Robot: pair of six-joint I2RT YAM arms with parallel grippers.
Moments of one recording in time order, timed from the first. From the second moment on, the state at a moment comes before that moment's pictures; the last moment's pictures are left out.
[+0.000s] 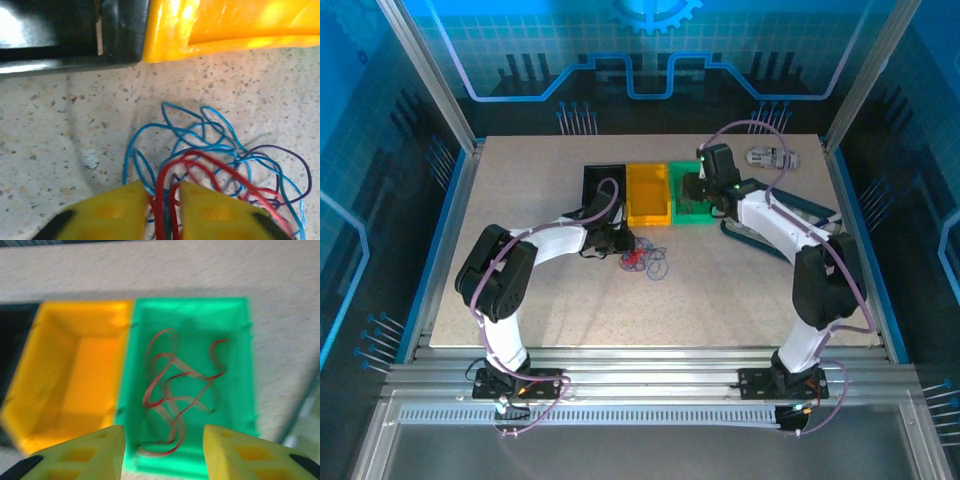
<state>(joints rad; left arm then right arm) -0.44 1.84 1.09 -0.28 0.22 -0.52 0.40 1.72 1.31 -0.32 0.05 0.30</state>
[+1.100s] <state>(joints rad) -0.31 1.62 0.91 -0.19 0.30 -0.60 0.58 2.02 1.40 -0.38 -0.32 0.26</state>
